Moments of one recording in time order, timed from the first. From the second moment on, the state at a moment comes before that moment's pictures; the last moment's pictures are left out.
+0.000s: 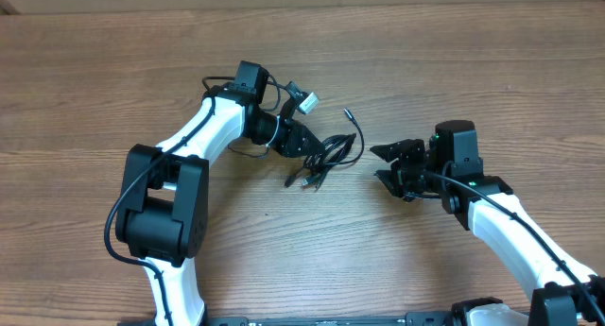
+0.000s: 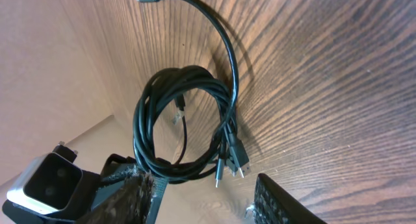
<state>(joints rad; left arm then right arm) -0.27 2.05 1.39 -0.72 1.00 0.31 0.16 1.38 0.66 -0.16 -0.56 1.43</state>
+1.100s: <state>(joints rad) -0.29 2.05 1.39 -0.70 0.95 0.29 0.35 1.54 0.66 0.17 -0.25 1.43</state>
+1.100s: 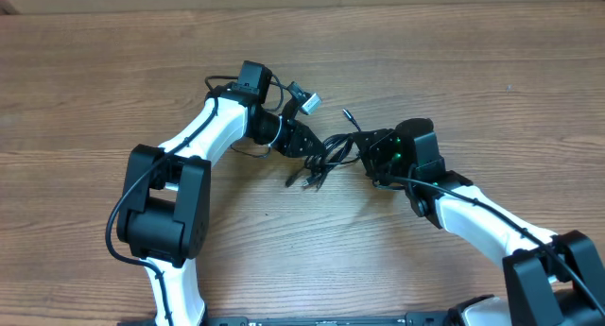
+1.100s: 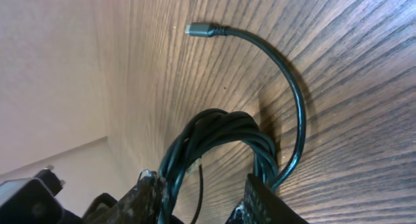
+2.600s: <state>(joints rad) -0.29 2.05 1.39 -0.70 0.95 0.29 0.35 1.54 0.66 0.14 -0.33 1.33</state>
